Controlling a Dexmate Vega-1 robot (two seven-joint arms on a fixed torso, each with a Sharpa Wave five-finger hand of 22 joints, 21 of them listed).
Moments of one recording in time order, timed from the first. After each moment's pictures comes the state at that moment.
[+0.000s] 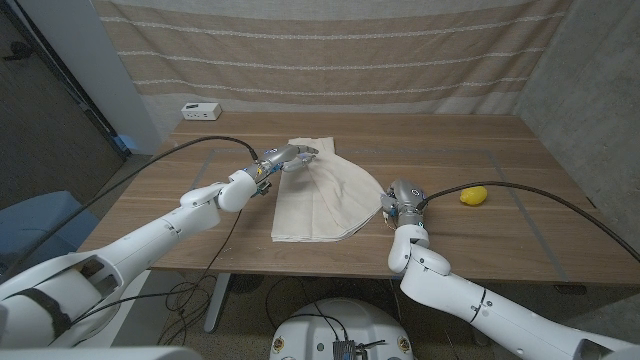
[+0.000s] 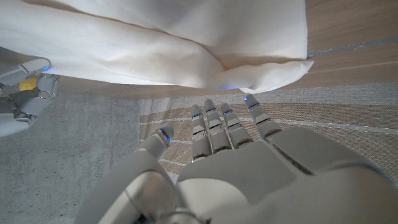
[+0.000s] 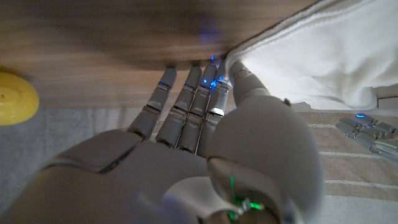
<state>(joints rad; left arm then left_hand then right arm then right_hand) 0.61 0.71 0.74 -1.34 0.45 -0.28 0.20 0.15 0.13 0.79 0.09 0.17 0.38 0.00 0.19 0.19 0.38 -0.01 0.22 0.20 0.23 -0.04 0.18 0.17 0.06 0.15 0.45 0.20 -0.98 -0.59 -0.82 -1.94 -0.27 -0.88 -0.65 1.07 0.13 0.31 -0.17 0.32 1.10 0.05 0.44 0.20 0.80 -0.03 0.59 0.33 0.78 -0.08 0.35 0.58 0.48 0.04 0.56 0.18</state>
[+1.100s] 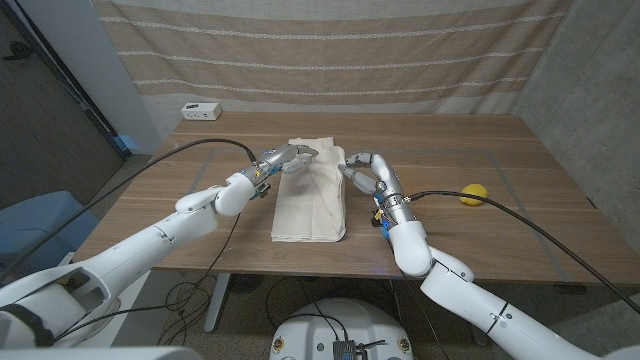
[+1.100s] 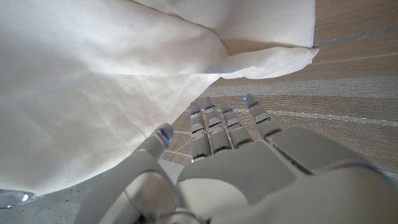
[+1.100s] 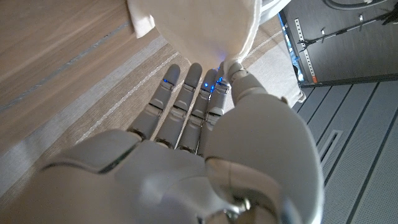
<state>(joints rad) 0.70 0.75 0.67 -1.46 0.41 -0.26 0.20 0.15 0.13 0.79 0.07 0.17 0.42 -0.05 0.20 0.19 0.41 -0.05 0.23 0.20 0.24 -0.04 0.18 0.16 0.06 0.14 0.45 0.20 -1.09 -0.55 -0.64 -1.88 -0.21 0.10 -0.56 1.09 0.13 0.30 -0.15 0.29 1.03 0.00 0.45 0.24 0.74 -0.12 0.58 0.35 0.73 -0.07 0.35 0.65 0.50 -0.01 0.58 0.19</state>
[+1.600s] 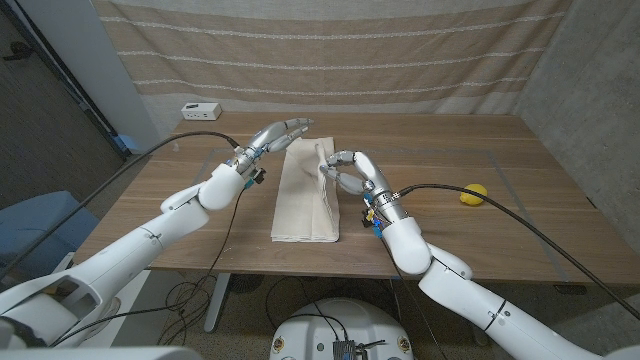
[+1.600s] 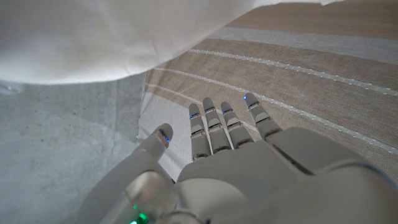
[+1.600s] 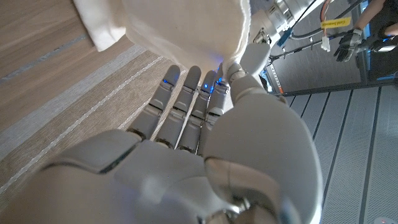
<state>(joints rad) 0.76 0.74 0.52 -1.48 0.17 -0.51 0.25 0.15 0.13 0.78 0.06 0.17 0.39 -0.05 0.18 0.19 0.39 -0.06 0.22 0.20 0.26 -0.04 0.18 0.17 0.07 0.15 0.46 0.20 -1.07 -0.55 -0.66 -1.90 -0.26 0.16 -0.42 1.10 0.14 0.29 -0.14 0.29 1.02 -0.01 0.44 0.23 0.72 -0.12 0.56 0.34 0.70 -0.07 0.33 0.66 0.48 0.00 0.58 0.19</state>
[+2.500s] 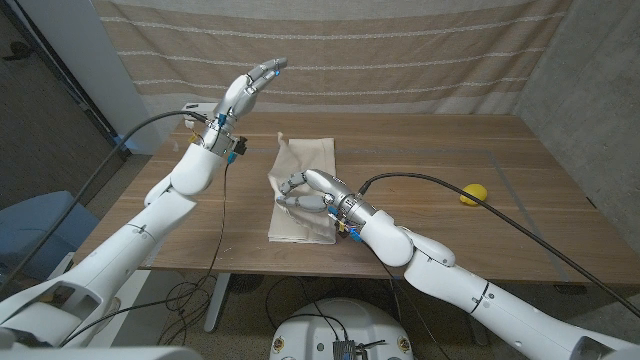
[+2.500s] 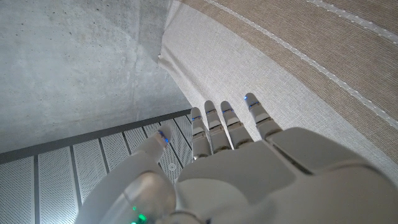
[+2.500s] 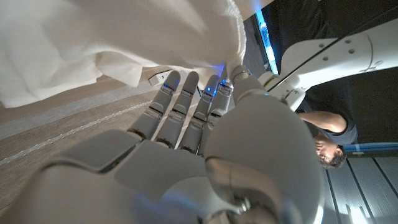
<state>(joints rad) 0.80 0.67 0.33 -1.48 -0.07 -0.76 0.14 0.13 0.12 0.77 0.07 0.17 0.34 -0.03 0.18 0.19 0.35 -0.03 0.21 0.20 0.26 -0.04 0.18 0.17 0.08 0.16 0.46 0.20 -0.92 -0.55 -0.81 -1.91 -0.38 0.08 -0.07 1.07 0.13 0.24 -0.11 0.26 1.02 -0.05 0.45 0.23 0.63 -0.15 0.50 0.34 0.62 -0.06 0.30 0.68 0.42 -0.02 0.58 0.19</state>
